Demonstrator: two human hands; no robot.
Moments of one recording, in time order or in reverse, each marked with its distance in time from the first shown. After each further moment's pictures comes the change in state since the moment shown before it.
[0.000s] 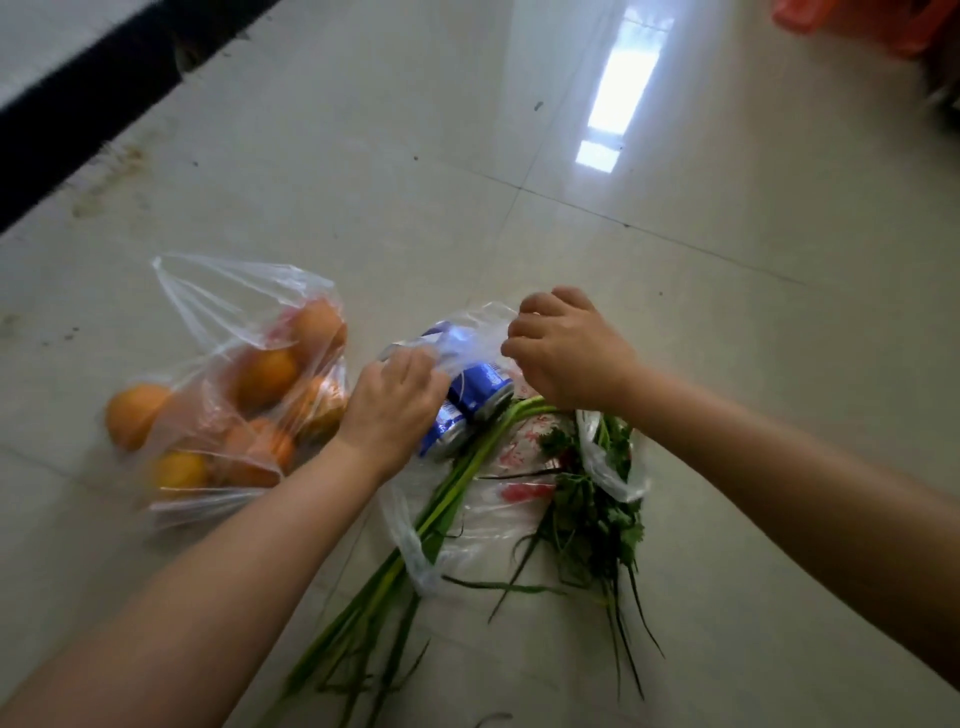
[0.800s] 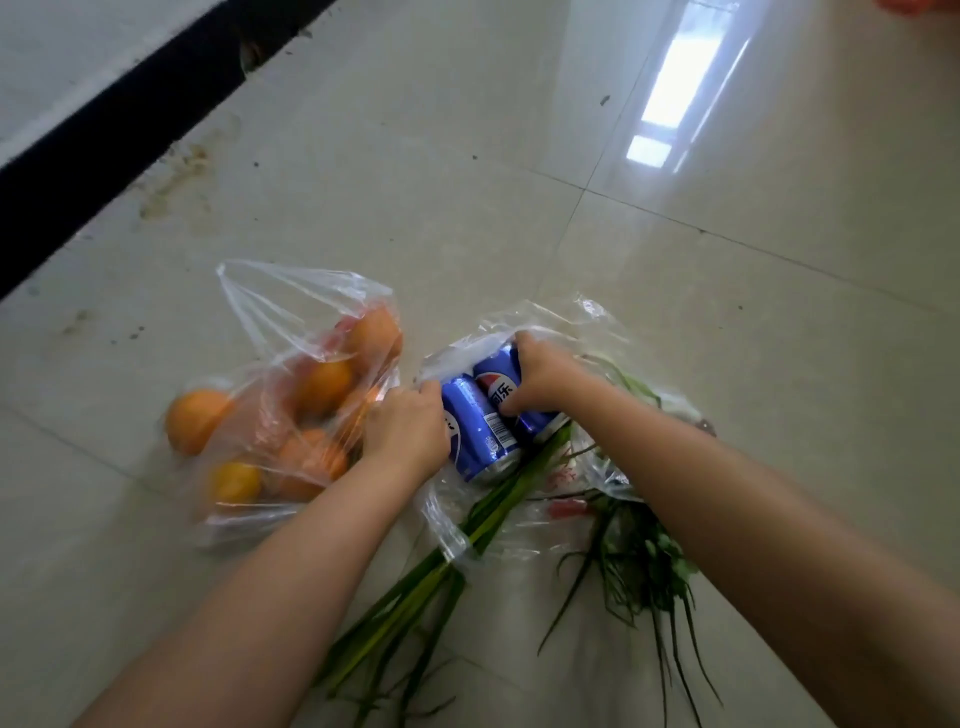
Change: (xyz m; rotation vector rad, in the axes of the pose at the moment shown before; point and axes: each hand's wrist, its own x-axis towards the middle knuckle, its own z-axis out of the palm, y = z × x) left_hand 0.000 -0.023 0.026 -0.307 -0.461 -0.585; right_hand 0.091 -0.036 0.054 0.829 -0.385 0.538
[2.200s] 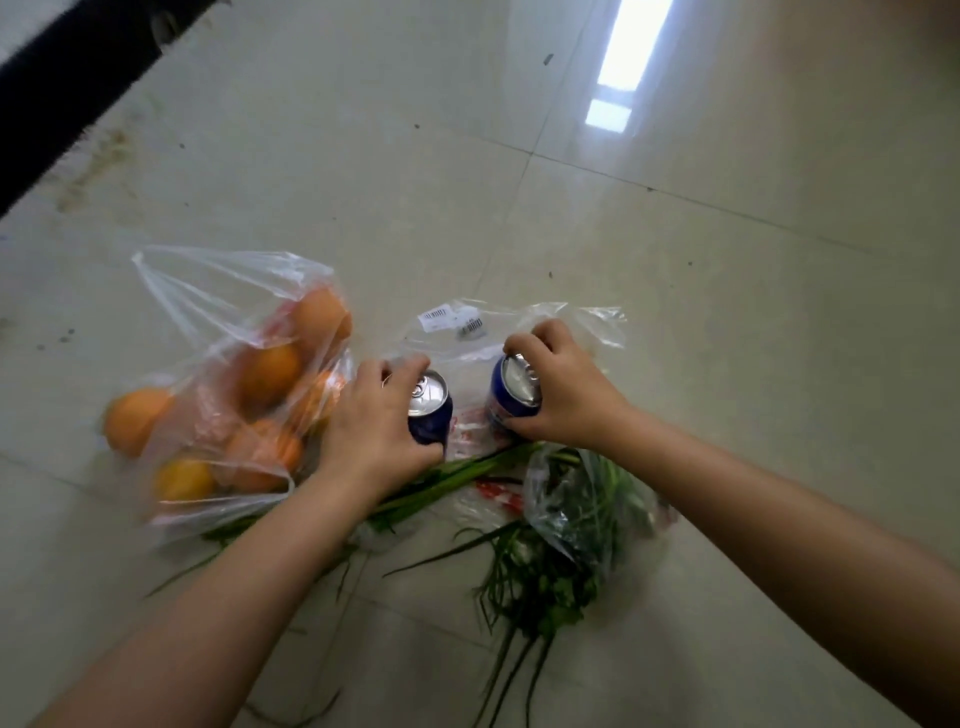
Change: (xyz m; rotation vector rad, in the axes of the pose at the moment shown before) left_hand -0.039 0.013 -0.016 -0.317 0.001 0.093; right_hand -0.077 0.046 0.005 0.078 0.251 -0.274
